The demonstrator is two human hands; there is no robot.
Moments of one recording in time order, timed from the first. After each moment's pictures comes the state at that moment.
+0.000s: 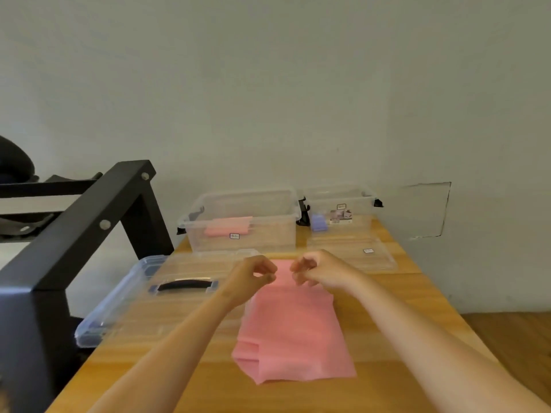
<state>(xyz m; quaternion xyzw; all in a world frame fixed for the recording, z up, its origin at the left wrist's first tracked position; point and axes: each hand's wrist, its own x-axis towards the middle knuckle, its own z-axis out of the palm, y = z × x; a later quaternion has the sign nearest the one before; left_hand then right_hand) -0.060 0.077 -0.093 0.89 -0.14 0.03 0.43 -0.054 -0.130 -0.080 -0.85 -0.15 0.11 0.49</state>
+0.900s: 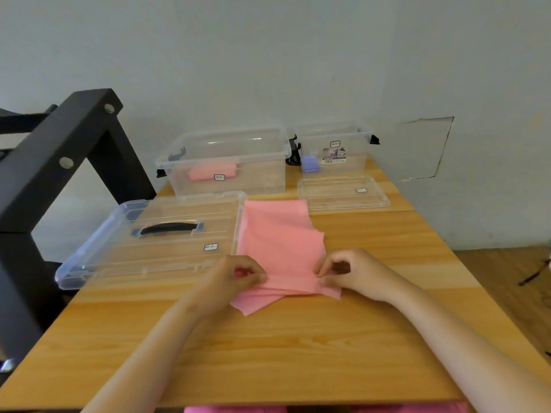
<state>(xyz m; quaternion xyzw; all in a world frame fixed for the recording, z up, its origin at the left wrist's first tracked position) -0.142 0.088 -0.146 0.88 -0.18 -0.04 0.43 -0.136 -0.188 -0.154 -0.87 -0.20 0.07 0.44</state>
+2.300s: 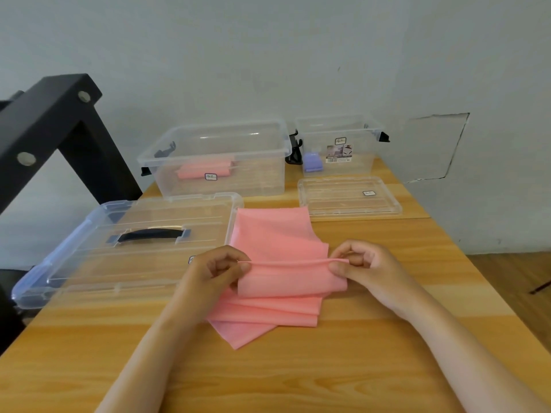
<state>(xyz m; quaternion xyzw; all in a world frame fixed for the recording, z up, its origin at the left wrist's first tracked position) -0.123 0.081 -0.141 0.79 -0.11 0.04 0.60 -0.121 -0.192 -0.148 -0.77 -0.12 0.04 0.63</state>
